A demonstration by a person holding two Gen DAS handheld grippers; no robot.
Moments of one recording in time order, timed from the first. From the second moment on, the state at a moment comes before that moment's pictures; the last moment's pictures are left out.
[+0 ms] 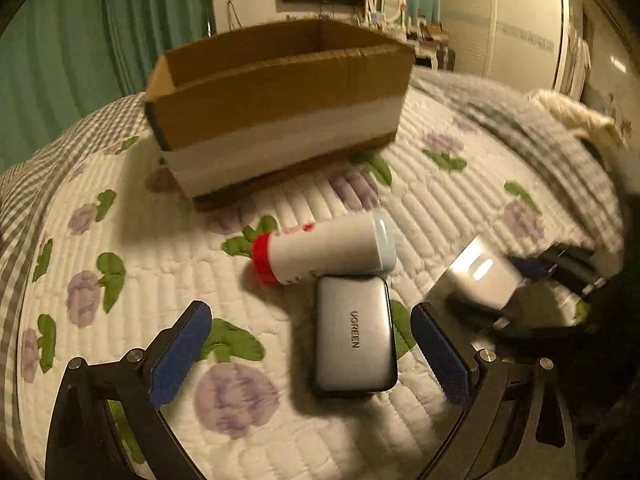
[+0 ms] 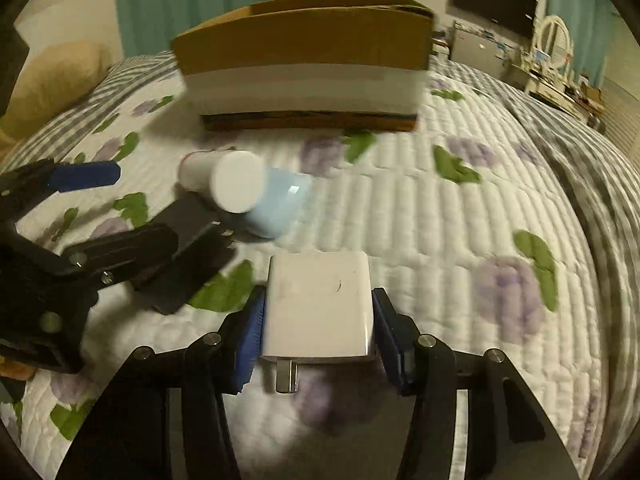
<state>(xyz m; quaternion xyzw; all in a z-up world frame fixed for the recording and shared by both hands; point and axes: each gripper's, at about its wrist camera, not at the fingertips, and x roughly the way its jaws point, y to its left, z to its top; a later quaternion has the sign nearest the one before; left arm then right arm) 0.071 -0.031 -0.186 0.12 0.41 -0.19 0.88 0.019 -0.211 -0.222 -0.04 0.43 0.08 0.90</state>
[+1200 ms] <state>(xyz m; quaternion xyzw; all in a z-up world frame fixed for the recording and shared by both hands) 0.024 -0.008 -0.169 0.10 0.39 -0.16 0.90 -0.019 -0.210 -0.194 0.00 0.40 0.02 0.92</state>
